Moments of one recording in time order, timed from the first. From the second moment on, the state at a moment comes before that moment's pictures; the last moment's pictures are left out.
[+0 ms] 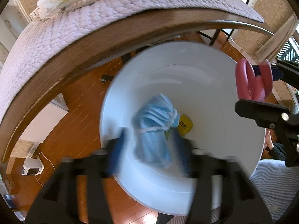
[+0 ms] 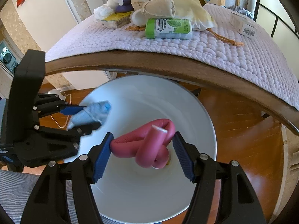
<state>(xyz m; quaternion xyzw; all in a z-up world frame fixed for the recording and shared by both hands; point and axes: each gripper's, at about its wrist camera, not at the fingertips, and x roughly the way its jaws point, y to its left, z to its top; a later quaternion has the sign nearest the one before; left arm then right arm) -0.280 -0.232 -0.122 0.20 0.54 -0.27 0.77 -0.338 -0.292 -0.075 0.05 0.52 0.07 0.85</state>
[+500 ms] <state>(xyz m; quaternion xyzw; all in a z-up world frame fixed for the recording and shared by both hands) -0.288 -0.203 -0.025 0.11 0.42 -0.33 0.84 -0.338 -0.343 0.010 0.06 0.39 -0.02 0.92</state>
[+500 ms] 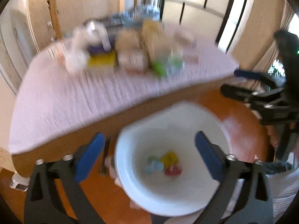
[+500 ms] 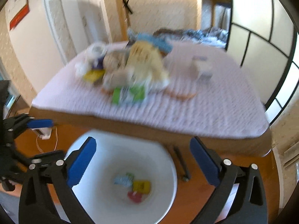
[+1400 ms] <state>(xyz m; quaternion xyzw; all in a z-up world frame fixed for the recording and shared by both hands) -0.139 -0.217 -0.041 0.08 0.44 -0.24 0.86 -0.196 -0.445 -0.003 0.03 0.41 -0.08 0.91</state>
